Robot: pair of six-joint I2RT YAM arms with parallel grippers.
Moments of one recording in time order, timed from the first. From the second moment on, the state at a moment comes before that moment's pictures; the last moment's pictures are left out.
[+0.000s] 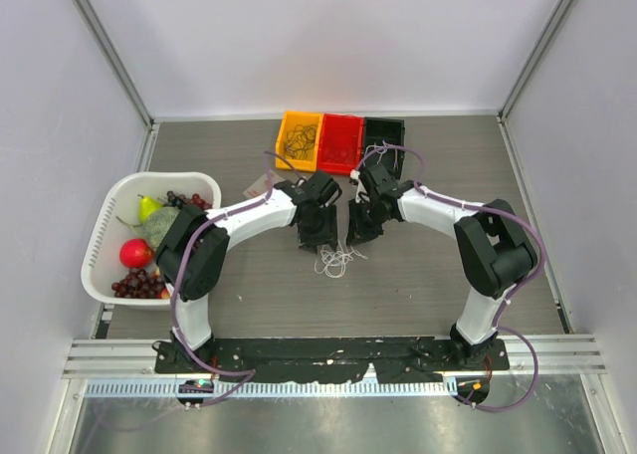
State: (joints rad) left arm -0.75 1.87 1.35 -0.69 0.08 -0.77; right arm 0.53 1.78 1.12 -0.46 -0.34 0.40
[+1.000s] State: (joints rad) left arm -0.70 1.37 1.26 -0.78 -0.11 -0.63; right arm 0.53 1.24 1.16 -0.79 0.30 0.41
